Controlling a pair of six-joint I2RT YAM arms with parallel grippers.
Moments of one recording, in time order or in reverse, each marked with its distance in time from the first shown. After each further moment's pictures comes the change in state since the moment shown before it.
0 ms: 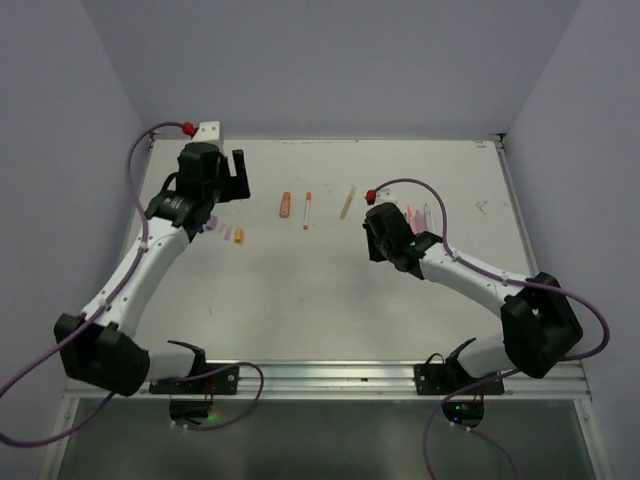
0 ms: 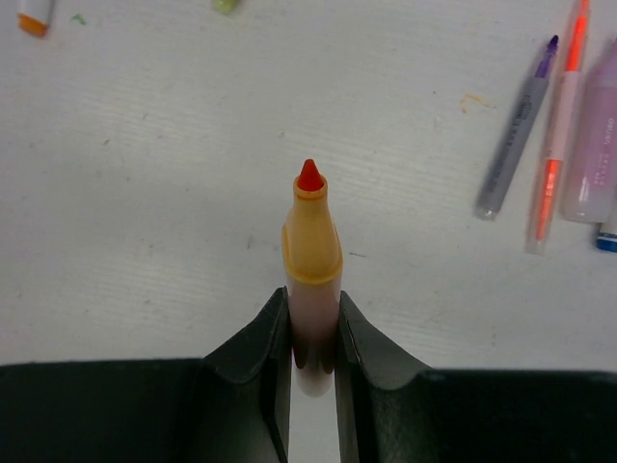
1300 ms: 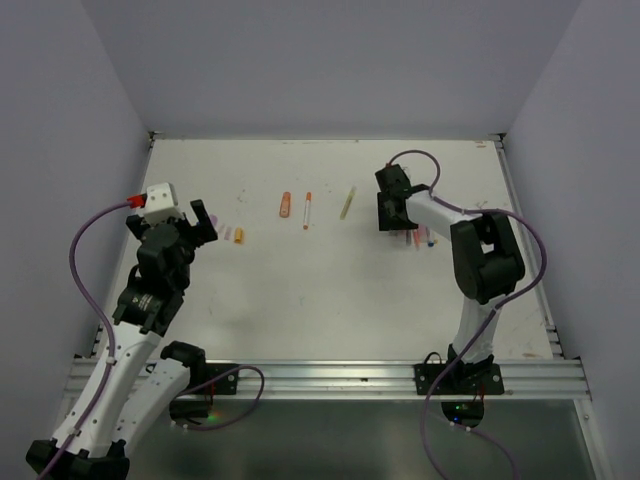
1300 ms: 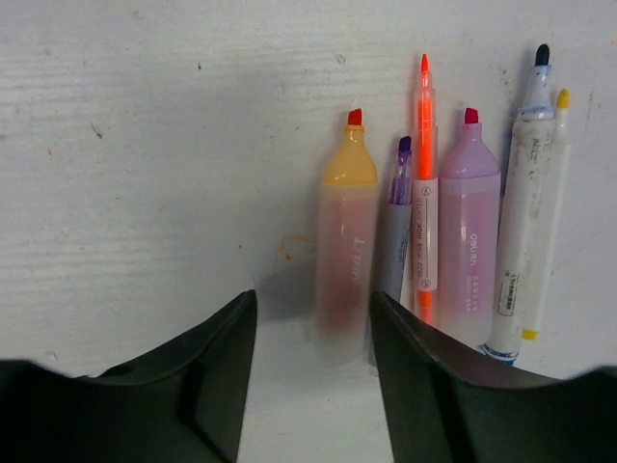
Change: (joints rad) left arm 0.000 -0.702 -0.512 0.208 -0.264 0.061; right arm -0.288 0.531 0.425 -0.193 0.064 -0.040
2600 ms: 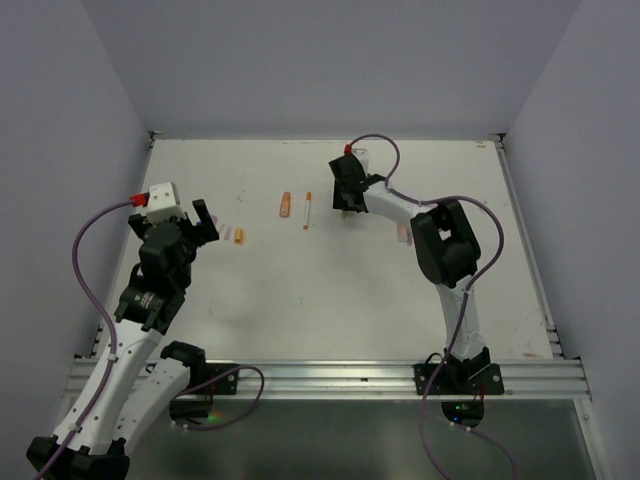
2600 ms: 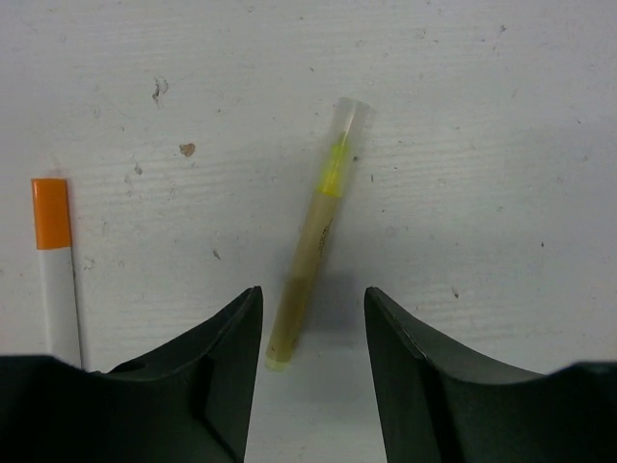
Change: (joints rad) left arm 0.000 0.016 -0.005 0.007 0.008 0.000; right arm 0.173 0.243 0.349 0.103 0.016 0.205
